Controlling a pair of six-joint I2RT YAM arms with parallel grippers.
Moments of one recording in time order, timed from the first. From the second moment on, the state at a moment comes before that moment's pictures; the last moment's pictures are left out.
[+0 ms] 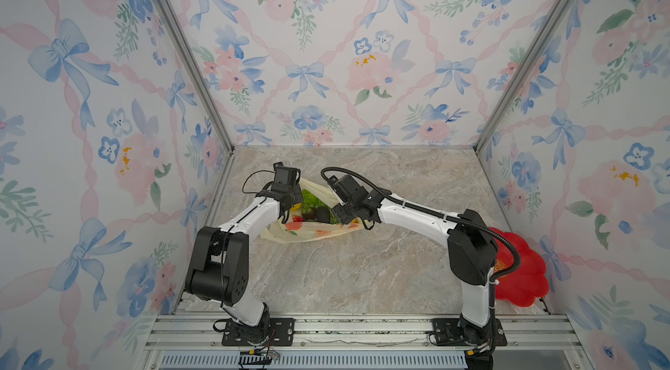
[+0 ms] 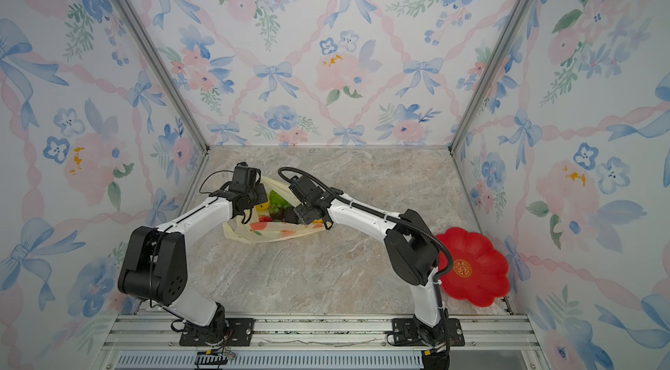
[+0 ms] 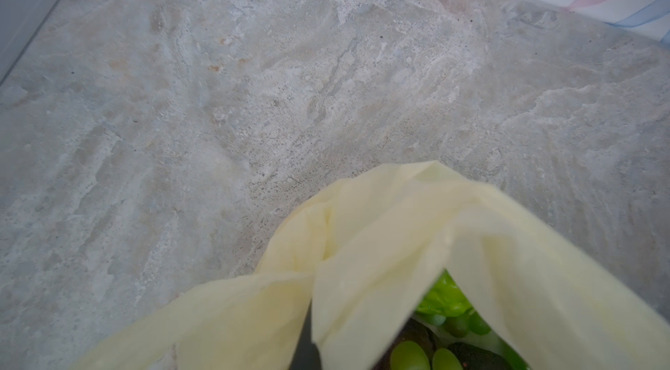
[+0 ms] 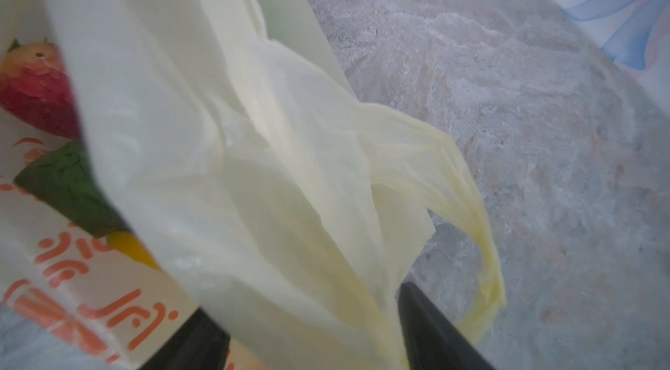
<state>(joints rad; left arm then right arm) -0.20 1.60 1.03 -0.29 -0.23 -0.42 0.85 2.03 1.63 -0.60 0.27 0.06</state>
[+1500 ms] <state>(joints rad) -0.23 1.37 0.69 -0.23 -0.21 -0.57 0.56 2.08 1.58 -0.48 -0.10 0.43</state>
